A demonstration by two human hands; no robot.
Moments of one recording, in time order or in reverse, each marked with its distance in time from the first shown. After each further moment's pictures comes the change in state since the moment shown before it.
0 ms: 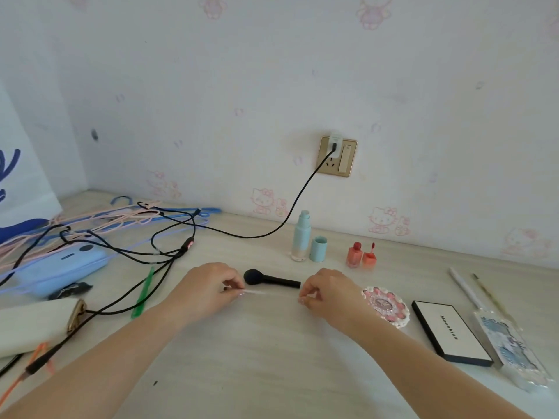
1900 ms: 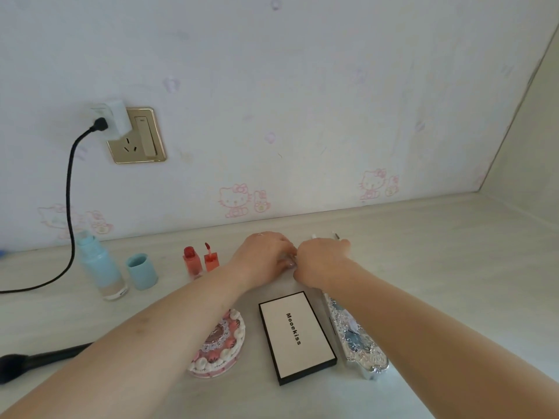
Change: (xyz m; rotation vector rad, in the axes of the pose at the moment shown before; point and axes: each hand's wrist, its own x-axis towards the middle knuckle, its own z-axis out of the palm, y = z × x) left_hand 0.222 0.260 0.203 0.113 -0.215 0.578; right_hand -0.013 0.228 -0.090 -0.463 -0.147 0.533
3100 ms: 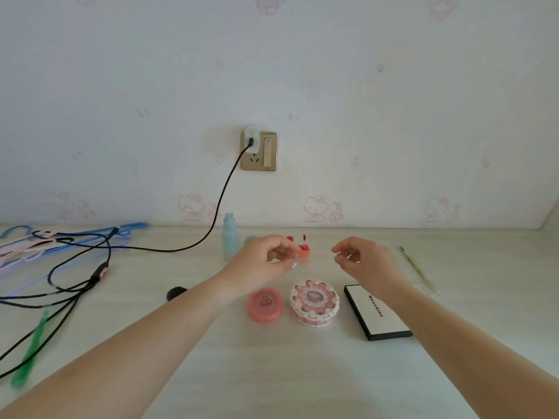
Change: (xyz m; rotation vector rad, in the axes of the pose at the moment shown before) left_hand -0.193 -0.023 -0.108 -0.787 0.262 -0.276; right_hand -0.089 -0.071 -0.042 0.815 0.253 -0.154
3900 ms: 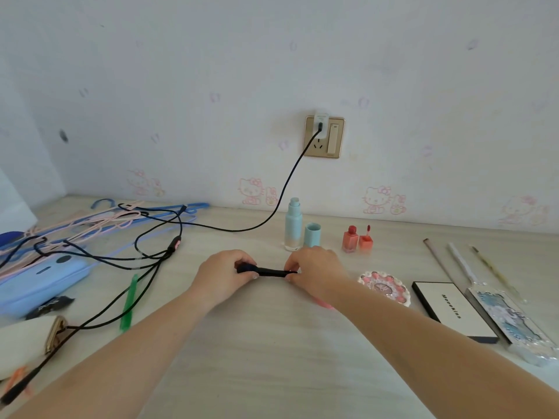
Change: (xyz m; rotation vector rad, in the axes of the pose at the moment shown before) left_hand -0.082 -0.088 -0.096 0.509 0.230 -0.381; right_hand 0.019 -0.095 0.151 -0.416 -0.284 -0.357
